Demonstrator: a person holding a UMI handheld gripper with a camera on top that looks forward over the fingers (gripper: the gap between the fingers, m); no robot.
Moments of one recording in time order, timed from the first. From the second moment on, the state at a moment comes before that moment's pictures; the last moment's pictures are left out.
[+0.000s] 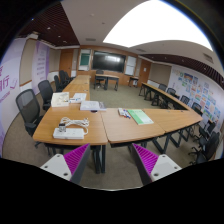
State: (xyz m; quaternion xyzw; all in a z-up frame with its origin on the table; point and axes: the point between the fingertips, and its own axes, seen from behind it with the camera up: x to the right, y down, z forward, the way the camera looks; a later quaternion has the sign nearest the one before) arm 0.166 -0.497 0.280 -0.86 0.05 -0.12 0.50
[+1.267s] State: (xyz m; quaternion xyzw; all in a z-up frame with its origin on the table) arm -0.076 -0.138 0.025 -0.88 -0.01 -0.02 0.47
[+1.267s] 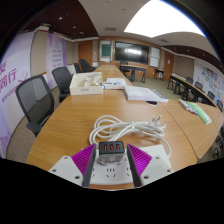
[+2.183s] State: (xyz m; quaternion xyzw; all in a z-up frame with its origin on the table) arm 0.179 -0.082 0.096 -0.88 0.04 -0.12 0.46
